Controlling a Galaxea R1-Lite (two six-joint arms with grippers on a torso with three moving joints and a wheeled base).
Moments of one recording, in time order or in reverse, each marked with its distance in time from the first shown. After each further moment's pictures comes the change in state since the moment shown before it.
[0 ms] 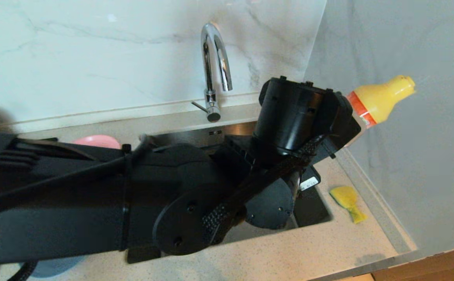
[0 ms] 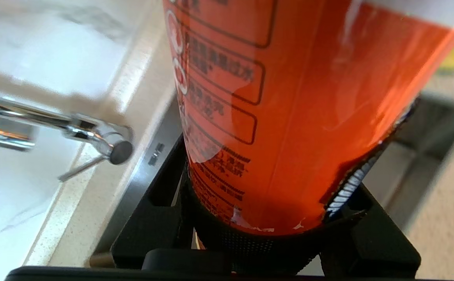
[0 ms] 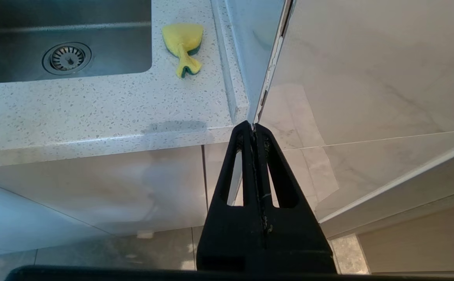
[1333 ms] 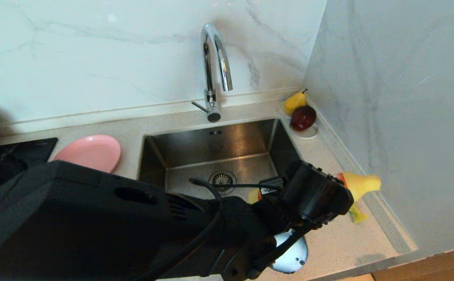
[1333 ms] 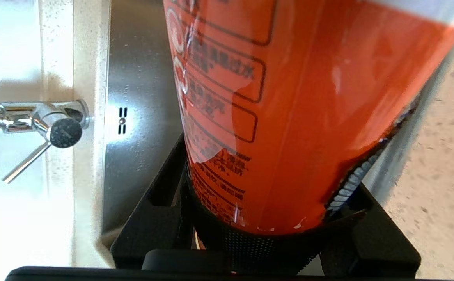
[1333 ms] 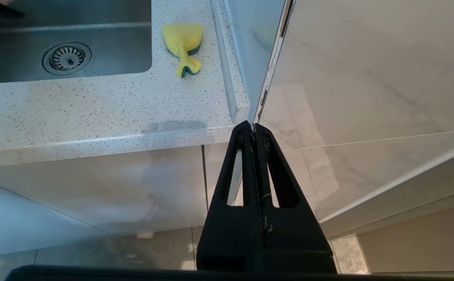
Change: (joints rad) left arm -0.012 0.187 0.075 0.018 0.114 0.122; right arm 0.000 0.000 0.000 0.000 0.000 0.000
